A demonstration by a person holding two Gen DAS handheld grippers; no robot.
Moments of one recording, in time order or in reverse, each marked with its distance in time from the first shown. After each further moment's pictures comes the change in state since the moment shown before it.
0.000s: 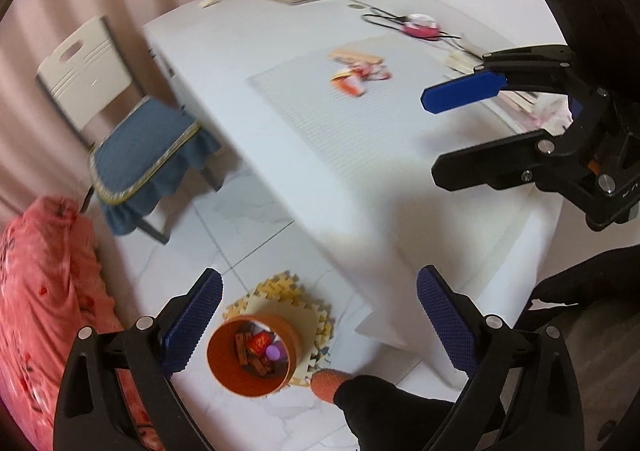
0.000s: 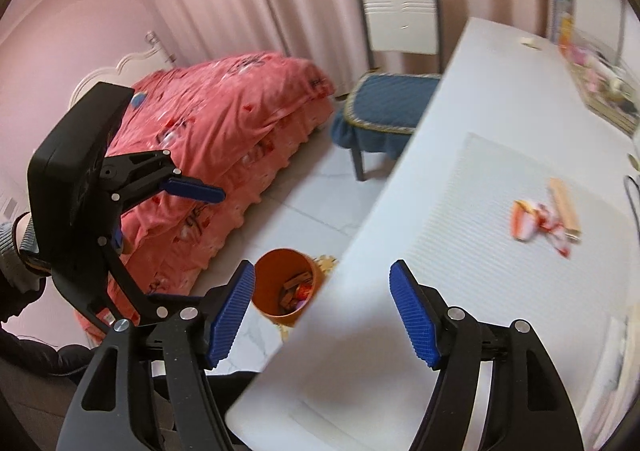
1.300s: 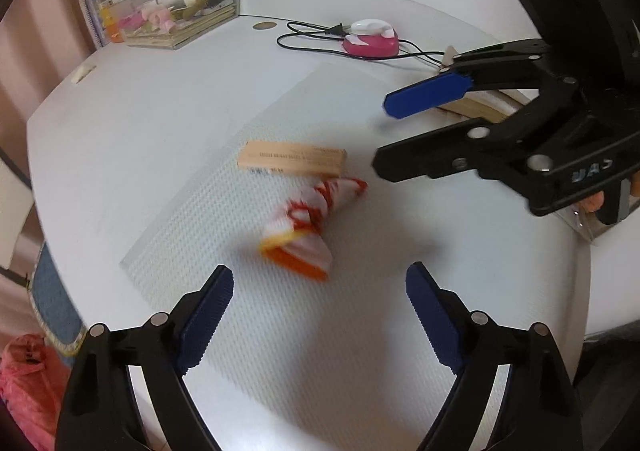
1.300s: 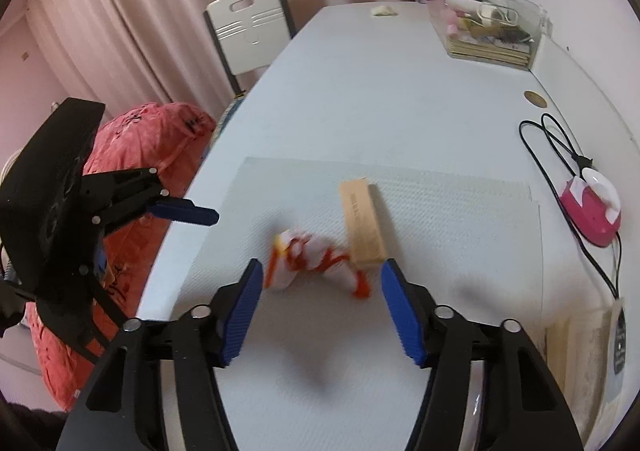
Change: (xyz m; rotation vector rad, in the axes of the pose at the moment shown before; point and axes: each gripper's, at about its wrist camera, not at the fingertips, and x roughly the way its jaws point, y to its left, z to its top) left arm 0.142 -0.026 0.186 0.281 -0.027 -0.181; right arm 0.019 -0.239 0.021 0.268 -0.032 -0.214
